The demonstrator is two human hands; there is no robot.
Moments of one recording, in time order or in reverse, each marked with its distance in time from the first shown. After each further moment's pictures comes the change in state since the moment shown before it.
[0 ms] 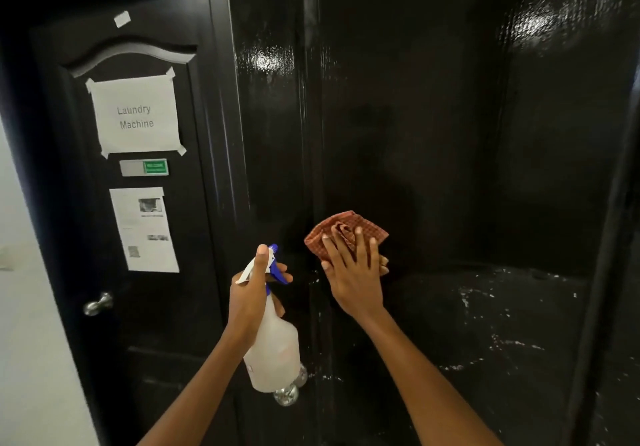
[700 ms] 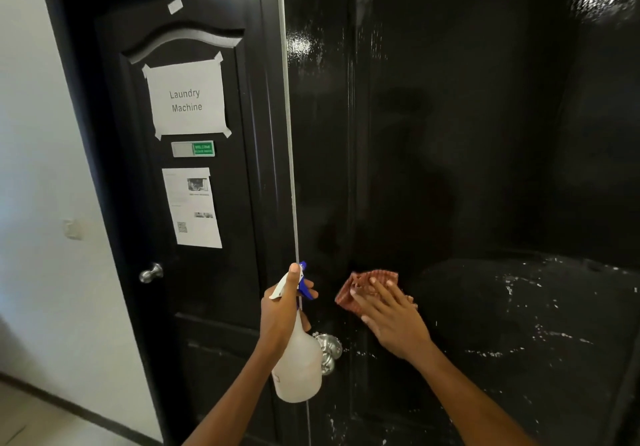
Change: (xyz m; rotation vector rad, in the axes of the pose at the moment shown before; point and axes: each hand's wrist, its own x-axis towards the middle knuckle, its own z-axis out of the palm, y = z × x) left_hand -0.032 -0.054 -0.030 0.035 0.053 -0.062; right_hand -0.102 0.011 0.026 -0.195 -0.450 -0.375
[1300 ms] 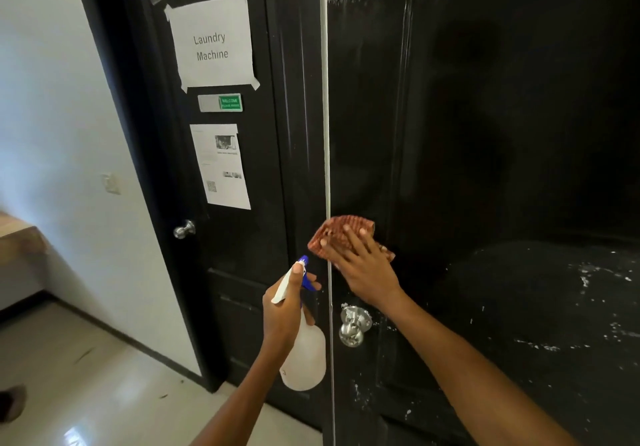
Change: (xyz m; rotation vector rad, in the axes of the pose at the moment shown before) left_hand 0.001 -0.056 -0.033 0.079 0.197 0.035; right_hand 0.113 -0.070 0.011 0.089 0.201 -0.159
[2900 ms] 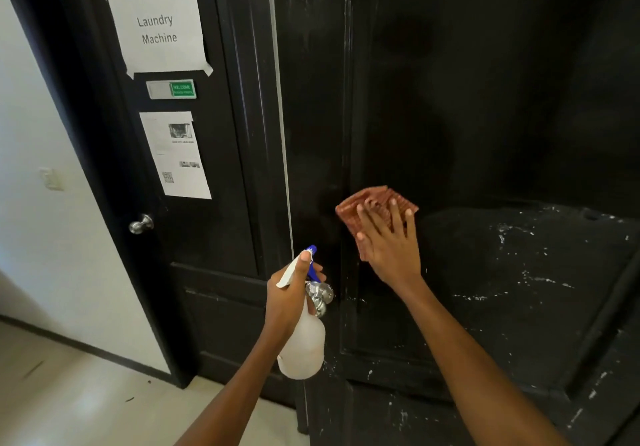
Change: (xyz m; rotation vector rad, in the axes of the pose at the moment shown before) left_hand -0.053 0.025 0.038 -0.060 -0.267 -0.052; right_hand -0.094 0.061 -0.070 0.003 0.053 0.476
